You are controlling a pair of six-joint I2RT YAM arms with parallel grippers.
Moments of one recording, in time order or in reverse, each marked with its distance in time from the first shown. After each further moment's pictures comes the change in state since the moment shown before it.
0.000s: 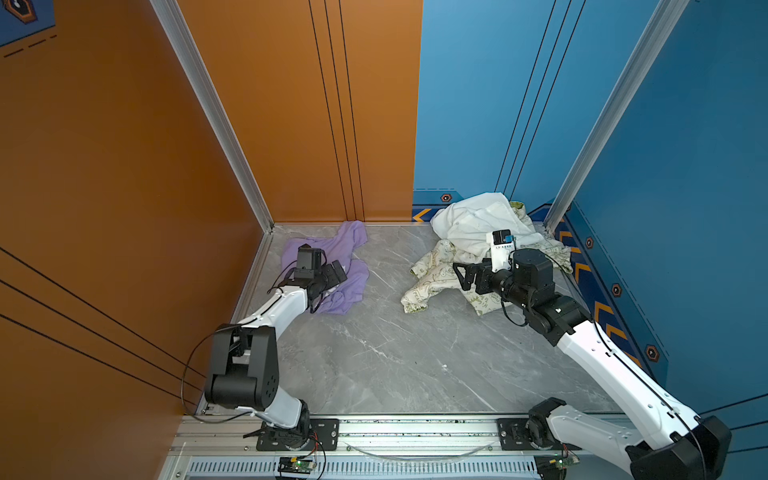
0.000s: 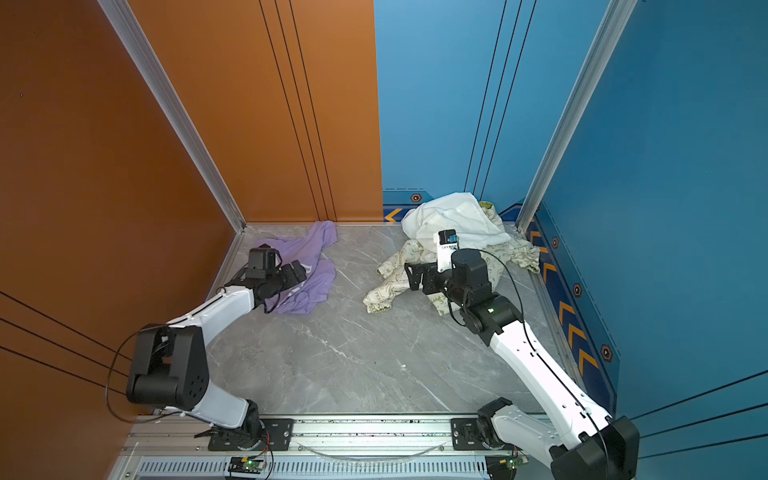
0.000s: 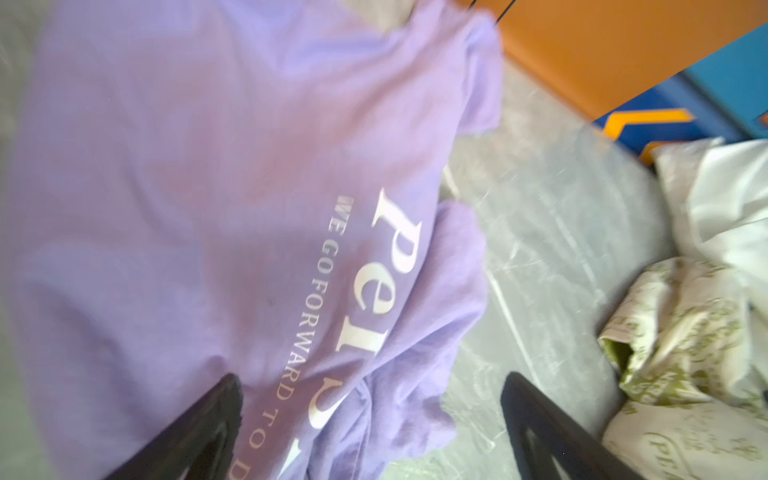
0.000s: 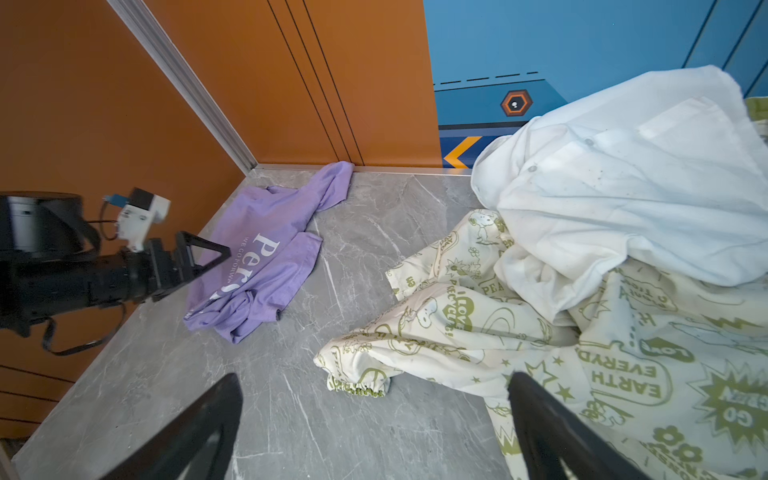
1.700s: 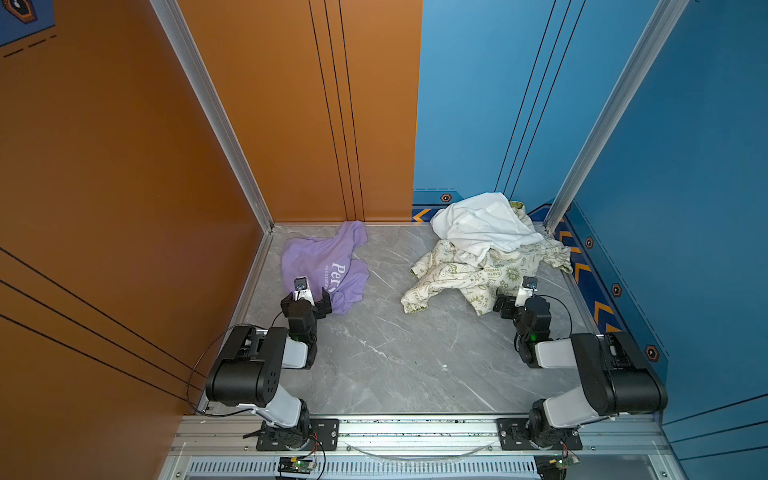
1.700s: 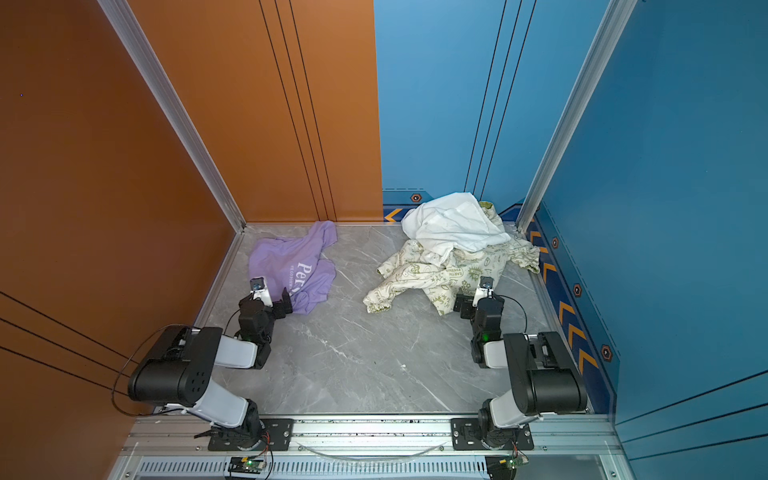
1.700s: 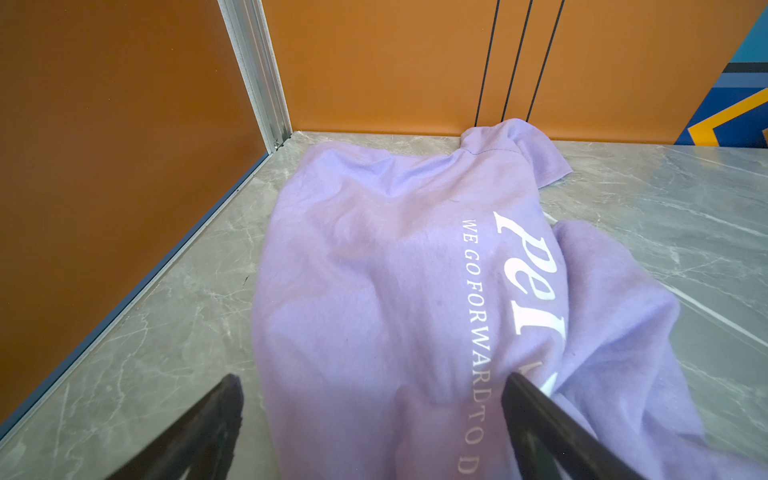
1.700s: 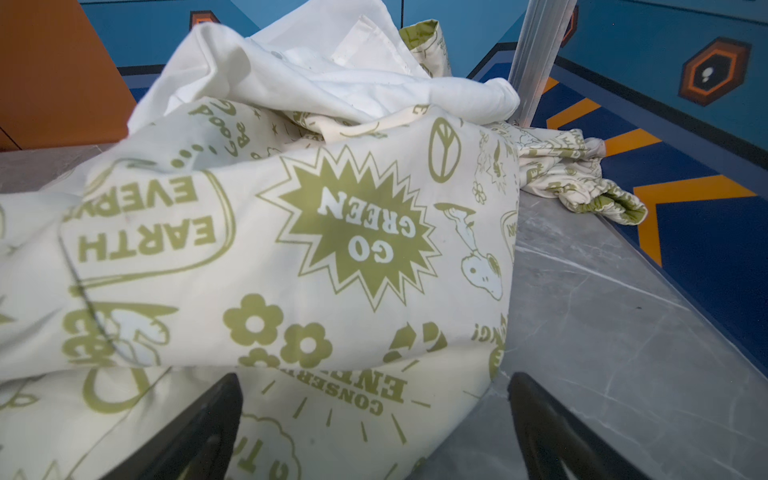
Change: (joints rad) left arm 0.041 0.097 -0.678 1.207 -0.237 0.476; right arm -0.391 0.481 -0.711 1.234 0.206 -0.216
